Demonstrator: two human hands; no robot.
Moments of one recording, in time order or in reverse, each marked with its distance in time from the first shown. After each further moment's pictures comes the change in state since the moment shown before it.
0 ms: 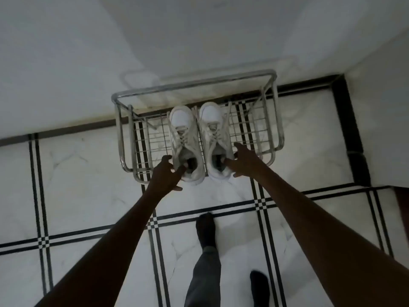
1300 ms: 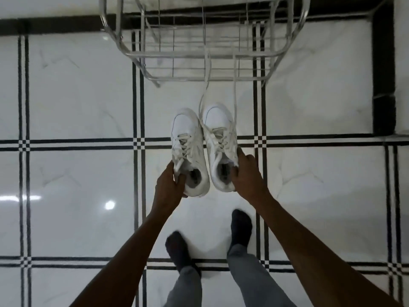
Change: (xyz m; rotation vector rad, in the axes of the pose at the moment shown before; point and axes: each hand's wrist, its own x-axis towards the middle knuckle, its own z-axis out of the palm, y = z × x) left_hand -0.202 -0.289 0.209 -0.004 0.227 0.062; right_hand -0.150 0.315 0.179 -0.237 0.179 -0.247
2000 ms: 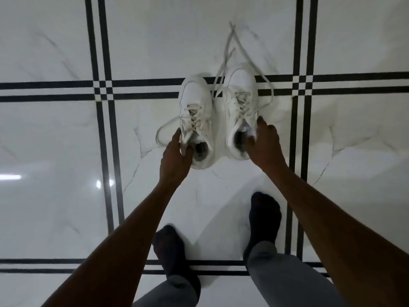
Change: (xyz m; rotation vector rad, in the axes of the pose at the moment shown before) left_hand 0.127 -0.217 0.145 0.093 -0.025 -0.060; right_hand 0.104 0.173 0.181 -0.027 0.095 0.162
